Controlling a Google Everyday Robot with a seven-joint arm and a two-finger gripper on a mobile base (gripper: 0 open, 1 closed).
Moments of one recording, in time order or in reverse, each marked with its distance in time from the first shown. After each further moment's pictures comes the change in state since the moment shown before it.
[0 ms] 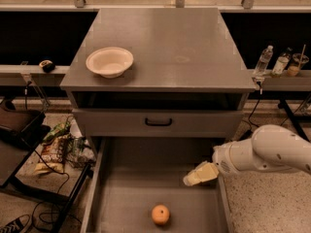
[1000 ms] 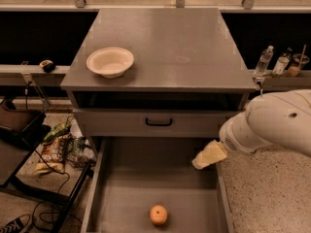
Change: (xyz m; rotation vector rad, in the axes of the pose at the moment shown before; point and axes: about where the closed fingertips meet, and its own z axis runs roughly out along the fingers) arm -0.058 -0.001 -0.110 0.338 0.191 -0.079
